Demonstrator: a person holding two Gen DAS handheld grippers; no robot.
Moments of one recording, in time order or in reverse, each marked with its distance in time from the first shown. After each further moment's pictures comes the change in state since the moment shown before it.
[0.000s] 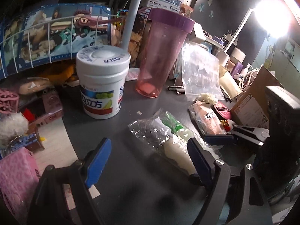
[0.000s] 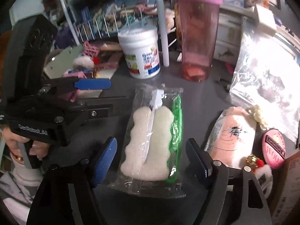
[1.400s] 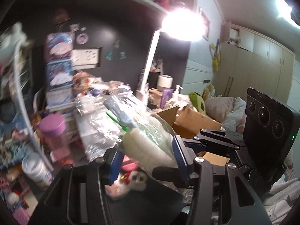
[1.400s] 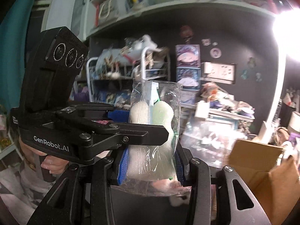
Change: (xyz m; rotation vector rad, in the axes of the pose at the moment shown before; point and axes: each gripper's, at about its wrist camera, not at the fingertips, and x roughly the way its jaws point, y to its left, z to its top) left arm -0.098 -0.217 0.067 0.351 -0.255 -0.265; right arm -0.235 -0.021 -0.050 -0.081 -0.578 -0.089
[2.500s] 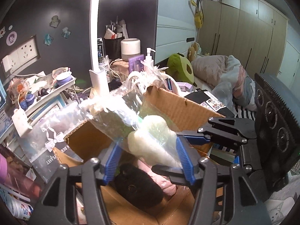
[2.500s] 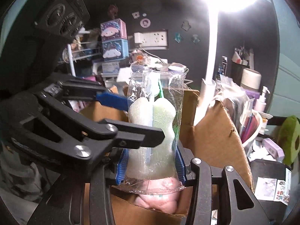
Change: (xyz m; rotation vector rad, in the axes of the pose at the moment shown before) left arm 0.165 -0.098 0.031 0.172 0.286 -0.074; right arm -0.038 -0.136 -0.059 0.144 0.173 -0.274
